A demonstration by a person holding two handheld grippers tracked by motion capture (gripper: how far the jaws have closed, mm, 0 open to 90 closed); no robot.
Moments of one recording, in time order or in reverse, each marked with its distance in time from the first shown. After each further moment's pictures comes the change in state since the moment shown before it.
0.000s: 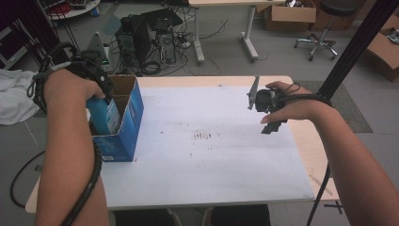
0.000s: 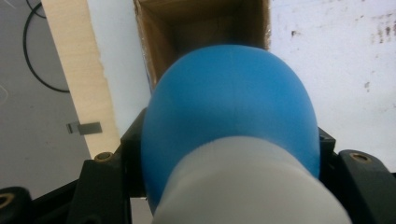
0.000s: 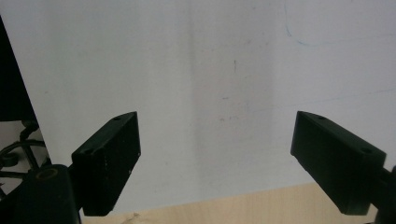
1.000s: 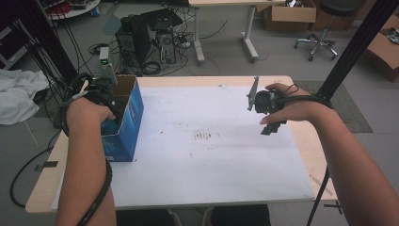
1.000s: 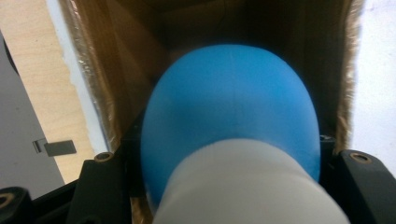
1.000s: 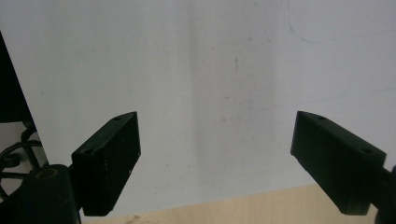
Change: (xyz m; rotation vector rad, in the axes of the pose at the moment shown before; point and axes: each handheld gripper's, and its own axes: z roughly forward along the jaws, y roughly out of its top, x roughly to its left) left arm 0.000 0.003 0.085 0.033 0.000 0.013; right arm -0.001 -0.001 0.007 0.004 0.004 0.010
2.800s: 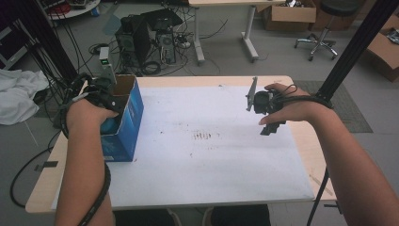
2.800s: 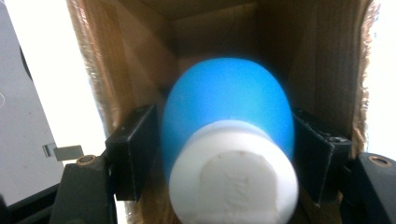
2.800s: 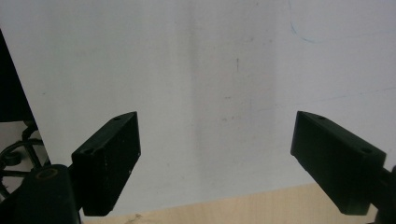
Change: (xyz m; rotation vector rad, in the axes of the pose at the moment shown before) left arm 0.000 -0.002 -0.002 -0.039 0.037 -0.006; right arm 0.001 0.003 0.000 0.010 0.000 -0.002
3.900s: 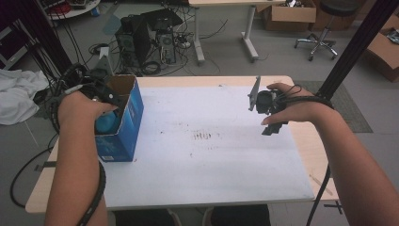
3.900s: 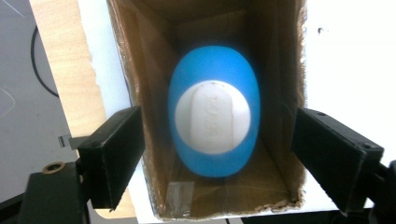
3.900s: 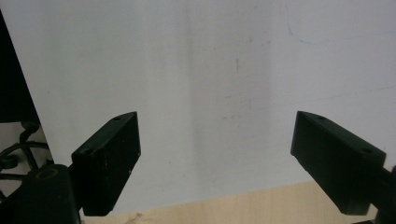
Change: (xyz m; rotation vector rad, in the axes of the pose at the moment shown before) left arm -0.006 -0.010 -0.040 -0.032 0.007 0.003; right arm 0.005 -0.004 -0.008 -0.014 -0.014 0.000
